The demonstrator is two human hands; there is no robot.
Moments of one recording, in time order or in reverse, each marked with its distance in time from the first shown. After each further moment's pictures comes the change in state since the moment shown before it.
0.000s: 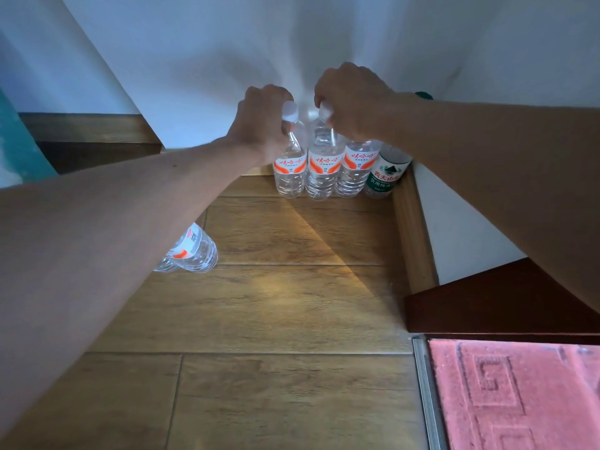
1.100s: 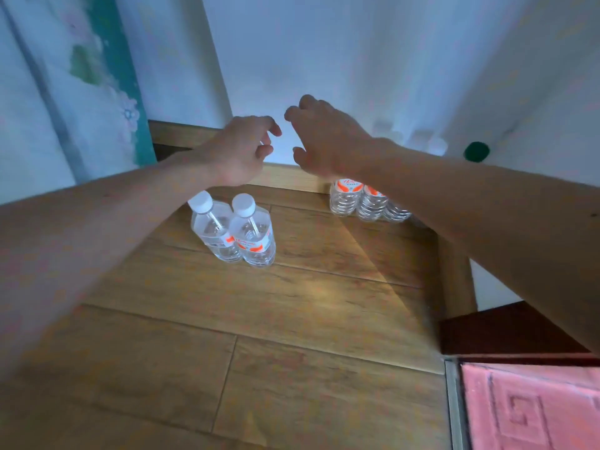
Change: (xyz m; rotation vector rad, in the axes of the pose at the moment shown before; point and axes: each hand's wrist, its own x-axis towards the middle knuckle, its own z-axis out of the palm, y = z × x) left_hand -0.077 -0.077 -0.123 0.046 -0.159 -0.093; right_hand -0.013 -0.153 -0.053 0.047 0.038 -0.220
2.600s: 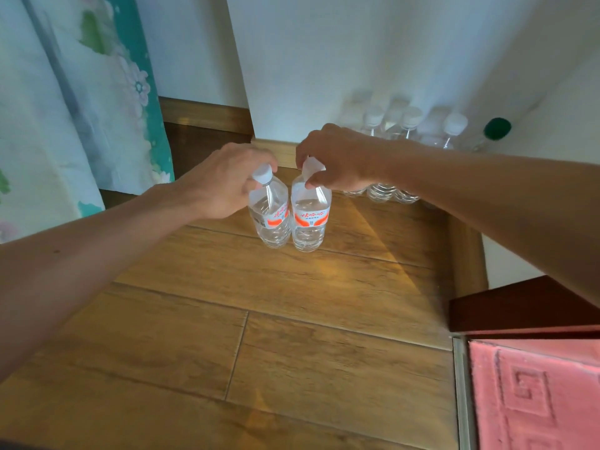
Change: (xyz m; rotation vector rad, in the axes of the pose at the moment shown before) left_hand -0.076 -0.023 0.018 0.055 -0.040 0.126; right_hand -0.029 -0.005 0.024 0.157 -0.322 -0.144
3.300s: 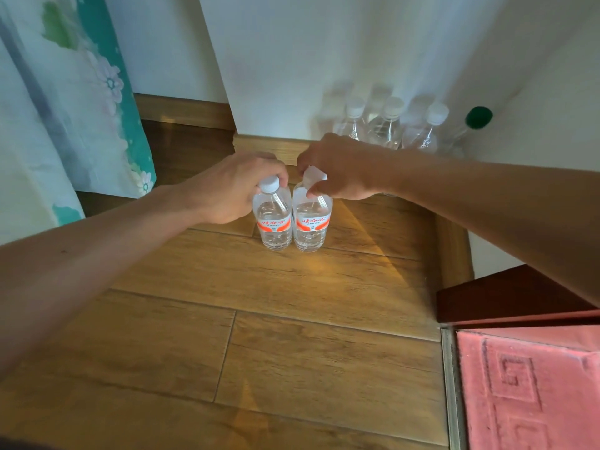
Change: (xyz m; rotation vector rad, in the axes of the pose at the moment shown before) left_hand 0.012 0.023 0.015 -0.050 -0.130 0.173; right_hand -0.024 0.019 0.014 0.012 -0.048 0.031
